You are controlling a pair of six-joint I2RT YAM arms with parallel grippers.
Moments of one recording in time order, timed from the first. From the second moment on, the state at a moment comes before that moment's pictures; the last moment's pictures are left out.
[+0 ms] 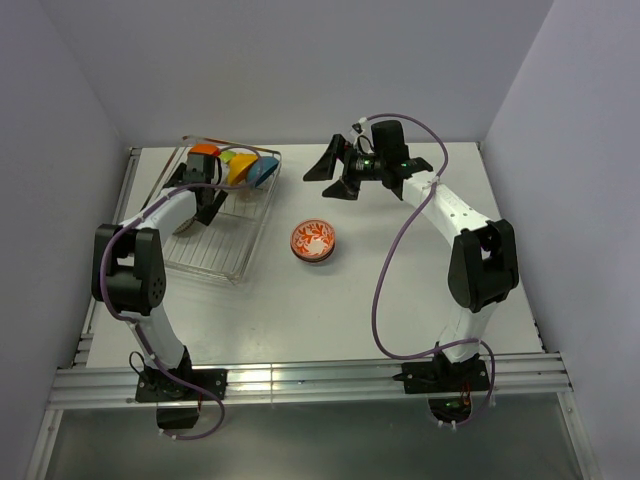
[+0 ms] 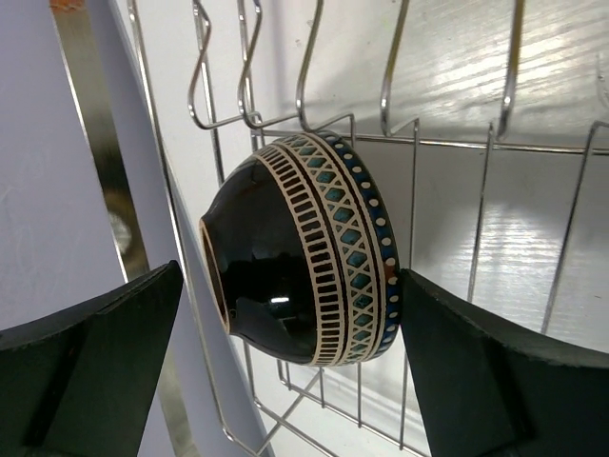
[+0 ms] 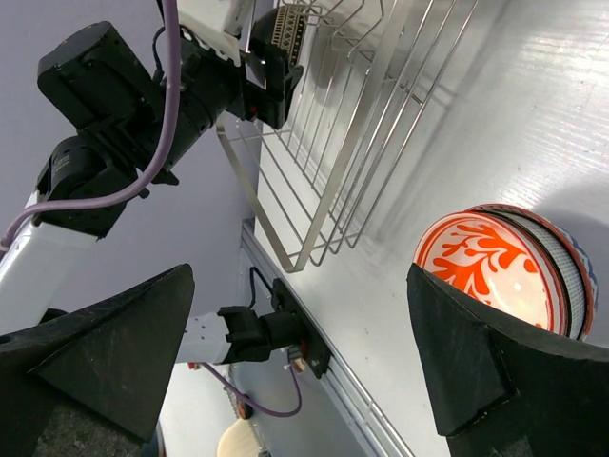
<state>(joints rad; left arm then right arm) -0.15 1.81 1.30 -0.39 -0.49 0.49 0.34 1.80 1.51 -0.28 -0.75 0.81</state>
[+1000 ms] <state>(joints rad) -0.14 1.77 1.27 -0.40 -0.40 0.43 0.33 1.73 1.51 -0.32 -0.75 0.74</state>
